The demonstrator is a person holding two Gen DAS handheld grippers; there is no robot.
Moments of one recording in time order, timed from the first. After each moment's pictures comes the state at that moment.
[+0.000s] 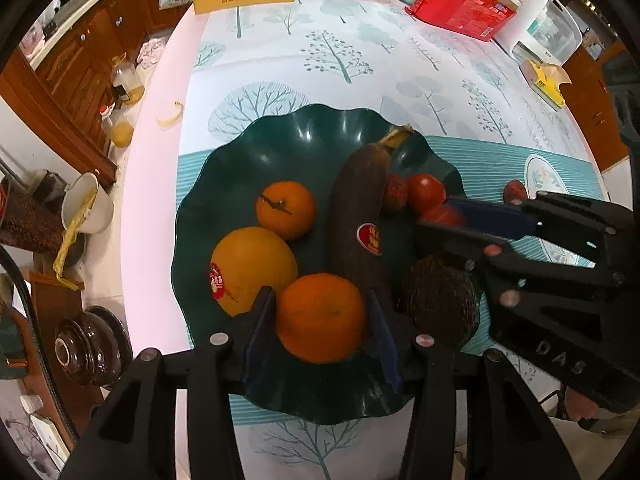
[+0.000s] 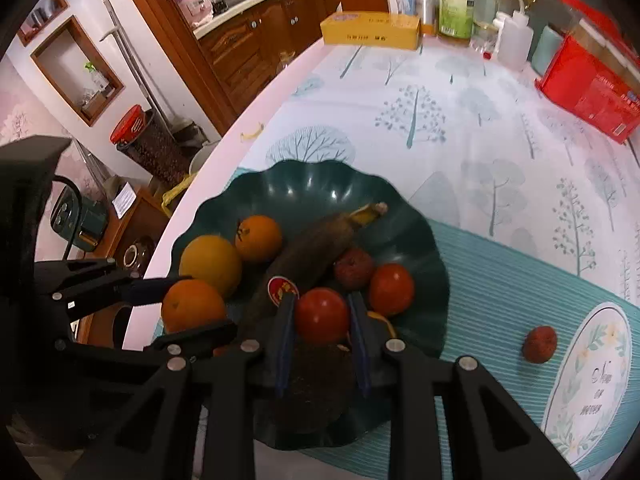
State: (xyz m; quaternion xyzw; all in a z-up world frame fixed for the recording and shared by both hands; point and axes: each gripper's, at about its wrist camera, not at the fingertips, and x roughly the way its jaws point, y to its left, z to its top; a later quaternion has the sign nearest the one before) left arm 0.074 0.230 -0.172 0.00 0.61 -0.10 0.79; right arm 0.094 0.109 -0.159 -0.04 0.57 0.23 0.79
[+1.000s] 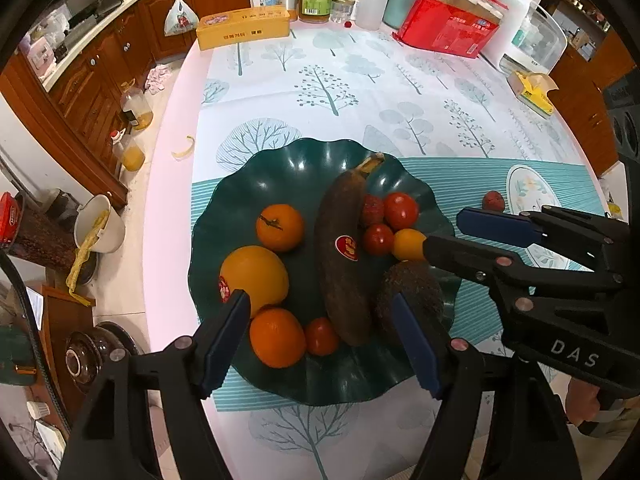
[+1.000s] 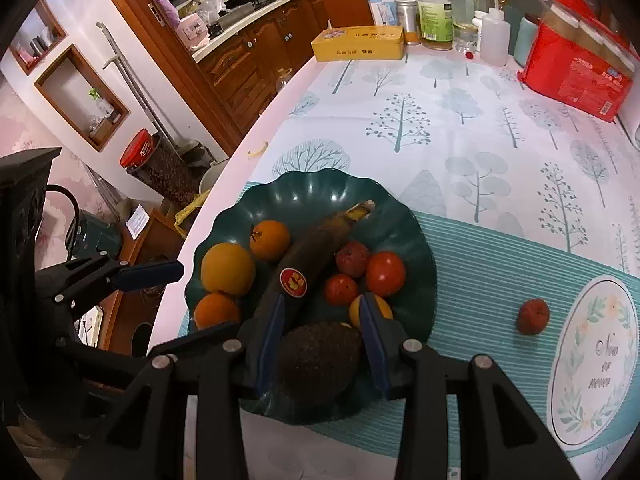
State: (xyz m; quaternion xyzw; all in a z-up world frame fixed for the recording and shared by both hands) left arm 0.048 0.222 -0.130 0.01 0.57 -0.10 0.82; right arm 0.072 0.082 -0.130 0.00 0.54 0.23 0.81
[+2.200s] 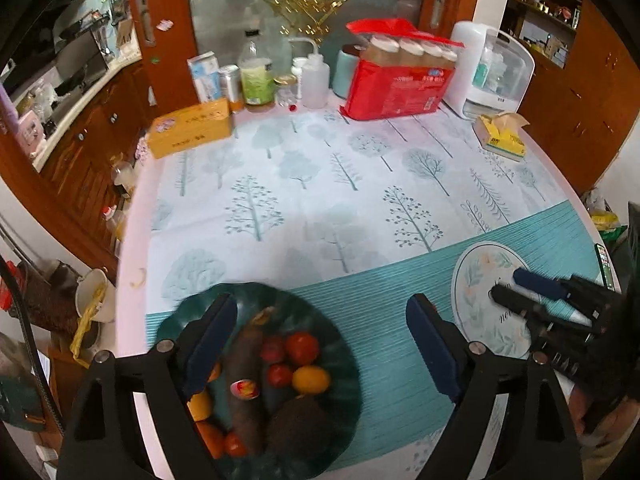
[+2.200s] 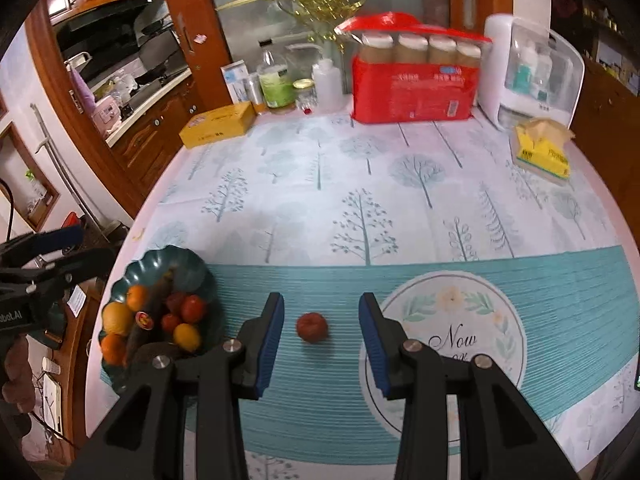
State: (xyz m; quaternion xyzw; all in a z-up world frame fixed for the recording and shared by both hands) left arm 0.112 0.097 -0.064 0.04 0.48 -0.12 0.87; right arm 0.076 -0.098 -0.102 0.04 0.48 0.07 0.87
